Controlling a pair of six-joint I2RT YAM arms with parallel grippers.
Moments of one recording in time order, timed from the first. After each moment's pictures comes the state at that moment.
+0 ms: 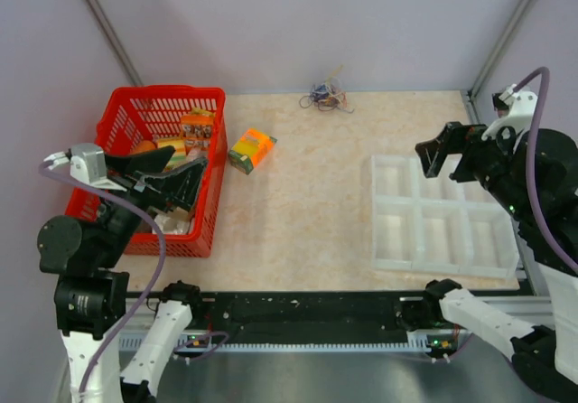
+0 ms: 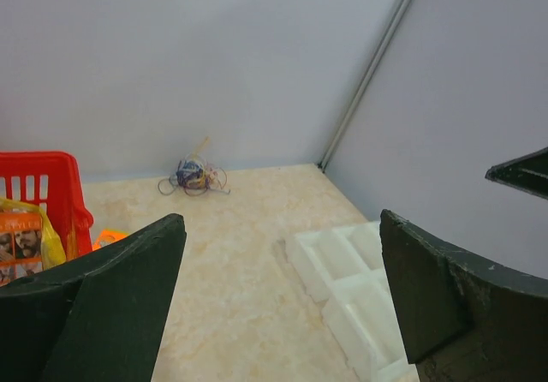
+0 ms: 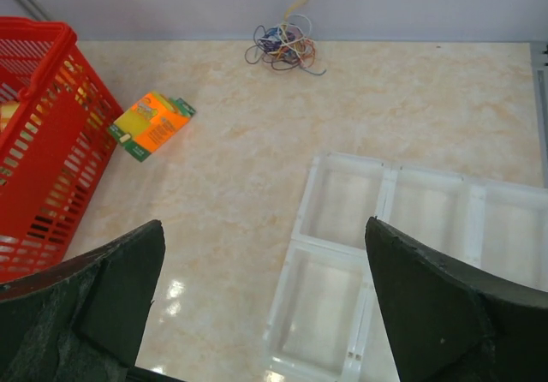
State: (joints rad) left arm -0.12 0.55 1.29 -0.41 0.36 -0.47; right arm 0.44 0.89 1.68 -1.03 0.19 0.22
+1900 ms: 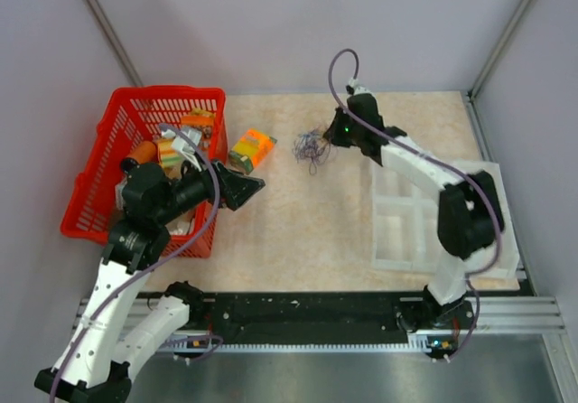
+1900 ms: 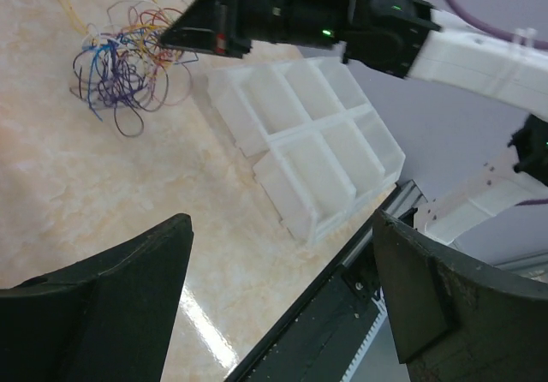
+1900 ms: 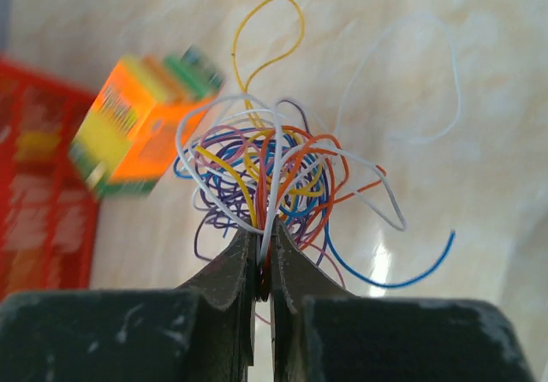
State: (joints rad) left arm -0.35 0.71 1.00 -0.39 0.50 -0.53; right arm 0.46 1.90 1.50 -0.18 0.02 0.54
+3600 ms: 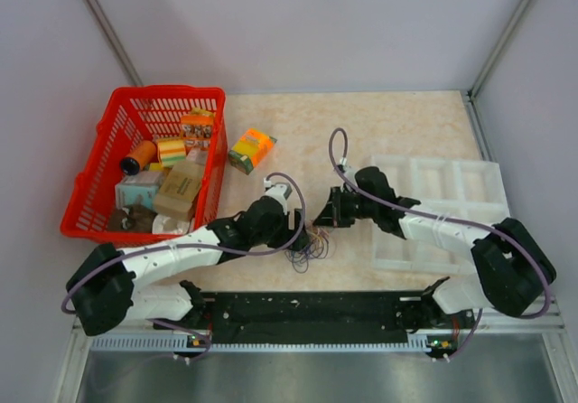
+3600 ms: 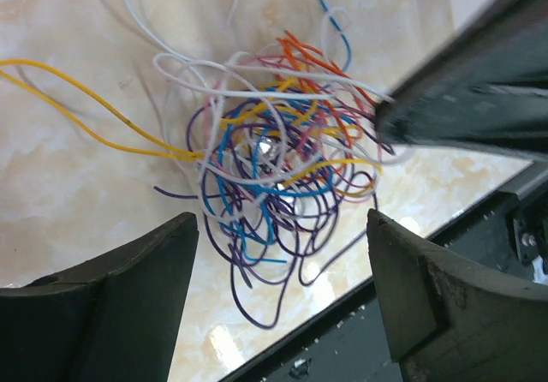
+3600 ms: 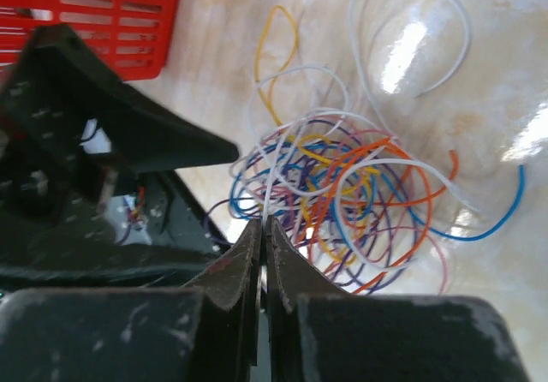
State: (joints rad) left arm -0.92 1.20 0.63 -0.16 -0.03 -0.70; right arm 0.65 1.37 0.66 0.08 -0.49 0.66
